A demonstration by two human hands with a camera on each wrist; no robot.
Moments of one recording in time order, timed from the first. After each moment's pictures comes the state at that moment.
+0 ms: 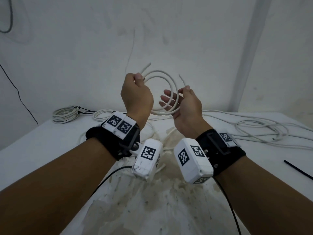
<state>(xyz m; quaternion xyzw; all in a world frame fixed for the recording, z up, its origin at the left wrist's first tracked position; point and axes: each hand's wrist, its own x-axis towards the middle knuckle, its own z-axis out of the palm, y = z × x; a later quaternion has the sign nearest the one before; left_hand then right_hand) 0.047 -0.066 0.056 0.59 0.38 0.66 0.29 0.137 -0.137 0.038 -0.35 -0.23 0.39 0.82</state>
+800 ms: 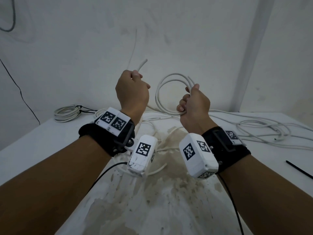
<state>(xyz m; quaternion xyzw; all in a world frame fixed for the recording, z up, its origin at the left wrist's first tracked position) 0.033 -0.064 0.065 0.60 0.39 0.63 0.30 0.150 -0.133 0.041 -0.39 -0.15 0.33 0.84</state>
